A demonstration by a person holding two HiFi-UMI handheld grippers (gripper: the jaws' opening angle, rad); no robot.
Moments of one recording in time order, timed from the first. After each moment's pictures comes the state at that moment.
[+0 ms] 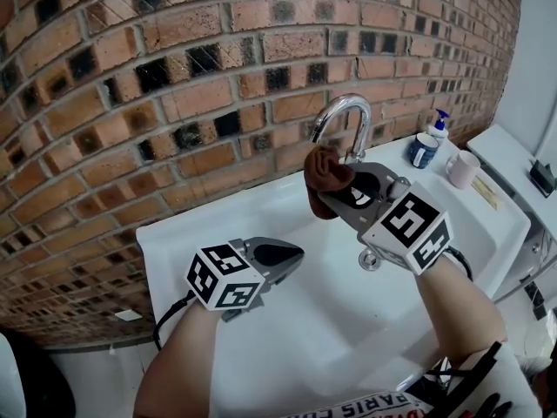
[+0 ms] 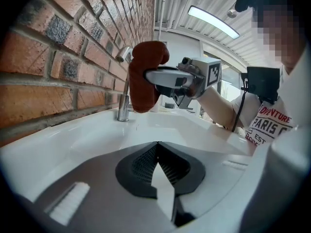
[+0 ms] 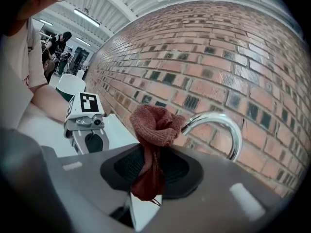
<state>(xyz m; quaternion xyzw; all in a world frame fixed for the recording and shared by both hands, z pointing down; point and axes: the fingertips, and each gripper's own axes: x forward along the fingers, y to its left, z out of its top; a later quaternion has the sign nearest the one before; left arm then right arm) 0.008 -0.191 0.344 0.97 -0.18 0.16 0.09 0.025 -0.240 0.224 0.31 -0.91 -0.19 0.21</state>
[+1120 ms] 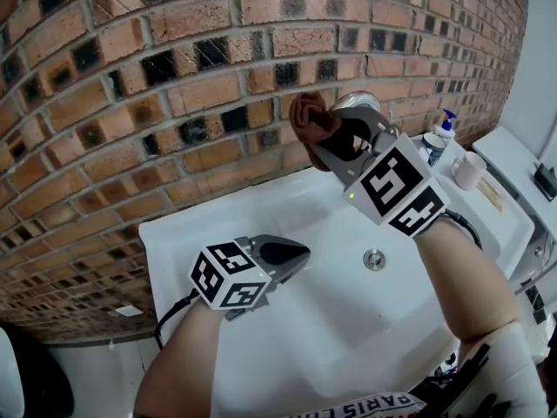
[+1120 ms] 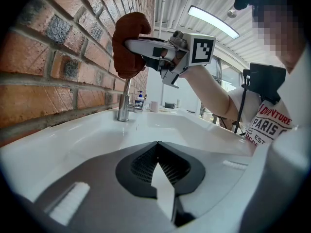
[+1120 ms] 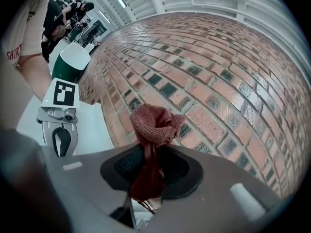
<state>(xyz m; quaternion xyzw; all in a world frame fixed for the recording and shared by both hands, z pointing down) 0.008 -0.191 0.344 0.97 -0.18 0.16 0.09 -0.005 -0.276 0.160 0.34 -0.84 -0.33 0.26</state>
